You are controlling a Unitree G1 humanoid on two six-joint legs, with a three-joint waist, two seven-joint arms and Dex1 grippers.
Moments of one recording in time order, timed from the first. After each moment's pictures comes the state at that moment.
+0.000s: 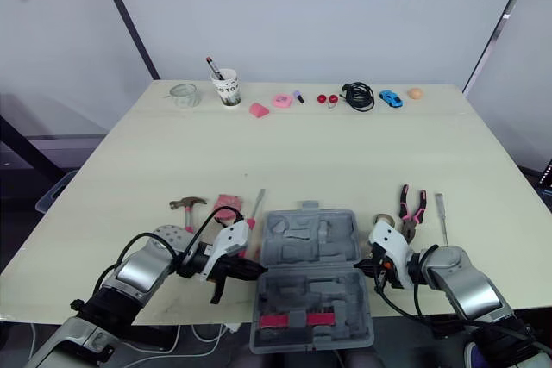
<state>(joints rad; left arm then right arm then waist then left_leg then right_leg) -0.33 0.65 -0.32 0.18 -0.10 0.33 -1.30 -0.16 -0.63 0.24 -0.09 0.20 0.60 0.97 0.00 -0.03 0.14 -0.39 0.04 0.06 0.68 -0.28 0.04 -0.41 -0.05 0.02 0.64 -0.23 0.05</state>
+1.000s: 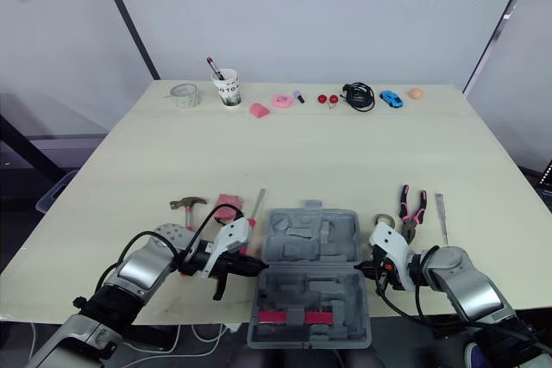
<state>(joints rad) -0.34 0.64 -0.32 0.20 -0.11 0.32 -1.29 -0.15 -0.65 0.24 -0.10 0.19 0.60 0.98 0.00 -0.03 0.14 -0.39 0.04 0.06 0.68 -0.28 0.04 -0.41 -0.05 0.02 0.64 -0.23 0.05</state>
